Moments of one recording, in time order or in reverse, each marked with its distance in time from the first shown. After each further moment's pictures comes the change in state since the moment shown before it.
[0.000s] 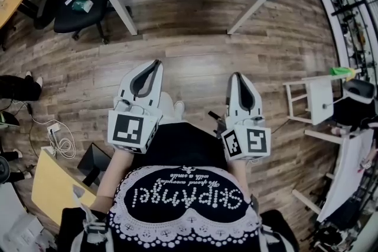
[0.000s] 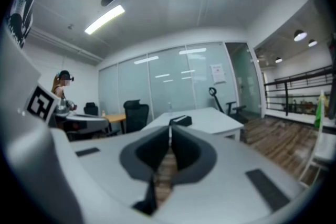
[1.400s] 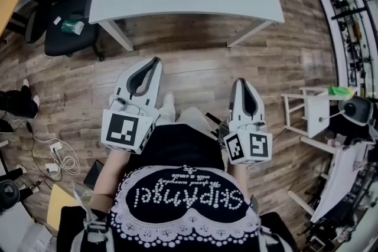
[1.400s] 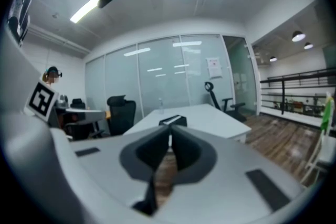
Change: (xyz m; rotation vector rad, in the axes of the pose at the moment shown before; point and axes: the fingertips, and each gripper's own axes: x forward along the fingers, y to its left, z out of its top) left arm 0.155 0.127 0.040 -0.057 -0.002 -0.069; right arm 0.178 -0.029 0.022 0.013 0.067 -0.093
